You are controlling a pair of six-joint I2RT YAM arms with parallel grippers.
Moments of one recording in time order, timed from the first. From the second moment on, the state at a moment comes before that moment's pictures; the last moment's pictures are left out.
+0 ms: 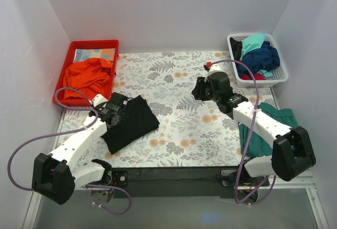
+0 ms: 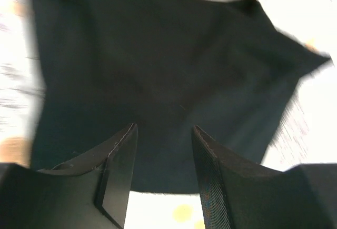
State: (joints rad) left arm -0.40 1.13 0.81 -0.85 -0.51 -1.23; right arm 0.52 1.35 0.91 -0.07 -0.01 0.34
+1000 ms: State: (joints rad) left arm -0.41 1.32 0.87 -0.91 -0.51 -1.31; right arm 0.54 1.34 0.84 -0.05 -0.02 0.35
